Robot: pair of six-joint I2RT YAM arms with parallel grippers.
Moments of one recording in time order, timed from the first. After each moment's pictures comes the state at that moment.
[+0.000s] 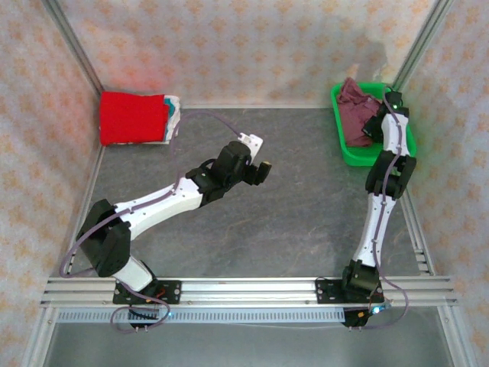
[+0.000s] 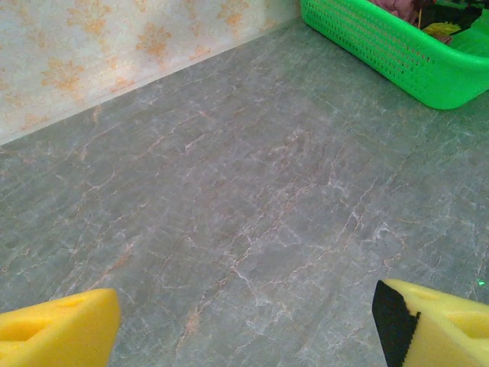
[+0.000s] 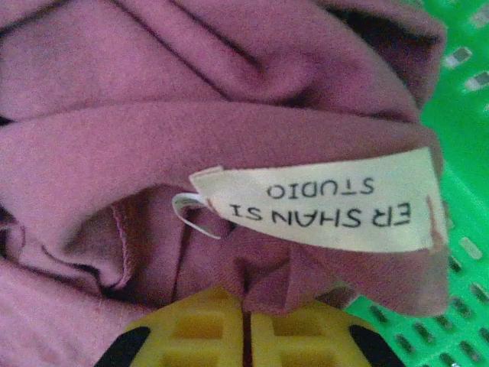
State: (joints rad) left arm -0.74 1.56 1.17 -0.15 -0.26 -0.10; right arm -0.31 2.67 2.54 -1.01 -0.05 0.44
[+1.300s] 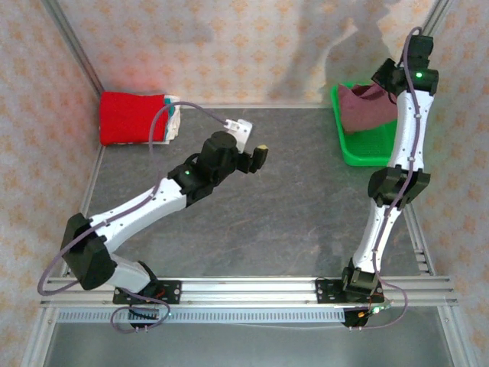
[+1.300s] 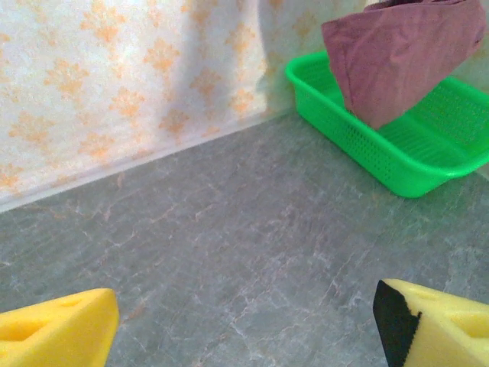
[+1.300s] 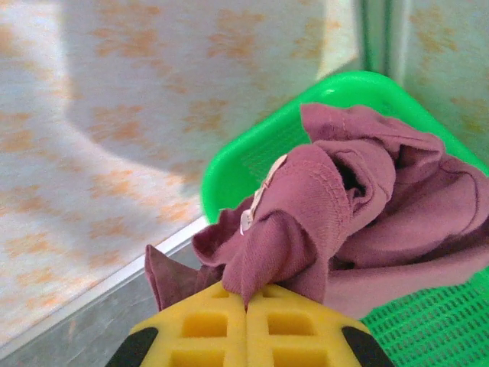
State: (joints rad) left arm -0.73 1.42 1.22 -0.15 -0.26 -0.12; right arm -0.20 2.19 2.69 -1.11 -0.09 0.43
